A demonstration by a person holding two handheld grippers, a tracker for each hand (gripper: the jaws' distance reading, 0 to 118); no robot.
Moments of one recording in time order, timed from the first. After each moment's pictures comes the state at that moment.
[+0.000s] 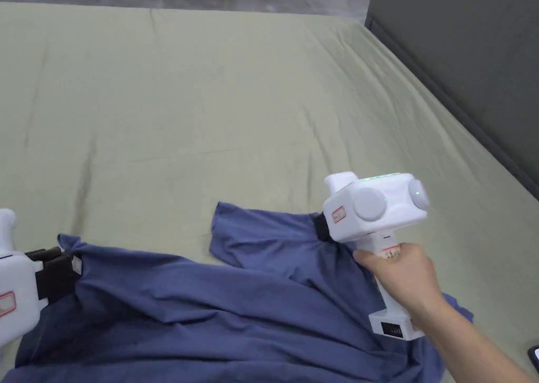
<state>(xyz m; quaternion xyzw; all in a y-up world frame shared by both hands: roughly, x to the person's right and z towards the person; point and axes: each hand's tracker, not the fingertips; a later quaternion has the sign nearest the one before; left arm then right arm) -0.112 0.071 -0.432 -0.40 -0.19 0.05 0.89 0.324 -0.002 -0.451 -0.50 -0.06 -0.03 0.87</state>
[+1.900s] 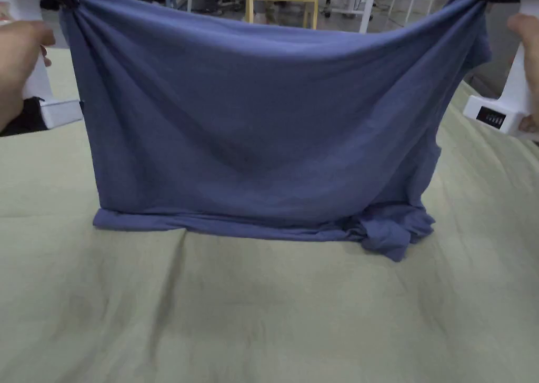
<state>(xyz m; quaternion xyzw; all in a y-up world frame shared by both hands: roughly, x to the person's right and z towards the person) -0.170 0.239 -0.732 -0.22 -0.05 0.07 0.97 0.345 0.265 -0.601 -0.14 -0.13 -0.09 0.98</state>
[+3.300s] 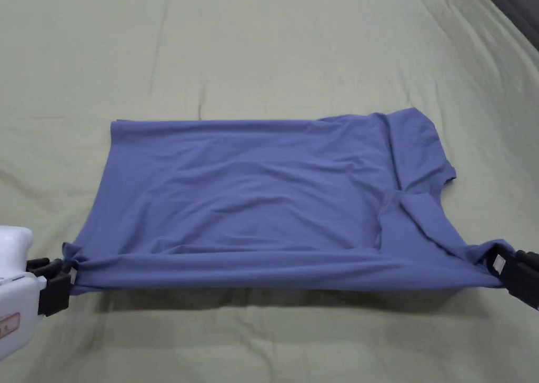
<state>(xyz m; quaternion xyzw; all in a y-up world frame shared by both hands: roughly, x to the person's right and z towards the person) -0.237 0.039 -0.323 -0.44 -0.12 -0.07 0.89 0.338 0.032 -0.199 -0.34 -0.07 -0.14 0.93</state>
